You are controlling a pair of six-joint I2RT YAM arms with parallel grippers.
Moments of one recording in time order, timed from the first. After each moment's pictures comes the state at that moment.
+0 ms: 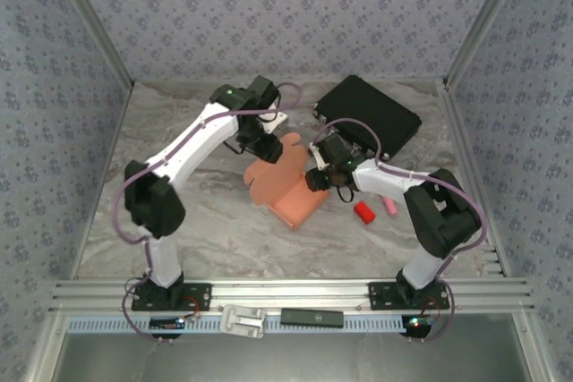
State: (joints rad) left arm -0.64 1.82 1.83 -1.26 0.05 -0.07; right arm 0.58 1.69 0.97 -0.30 -0.01 0.15
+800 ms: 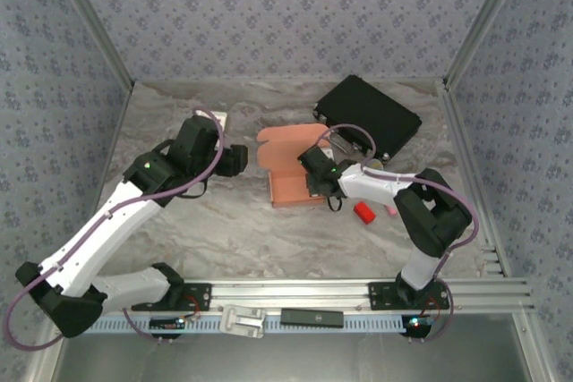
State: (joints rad) left arm -0.69 1.12 1.26 -0.88 -0.24 -0.43; right arm 0.73 1.71 1.00 -0.42 0.30 0.56
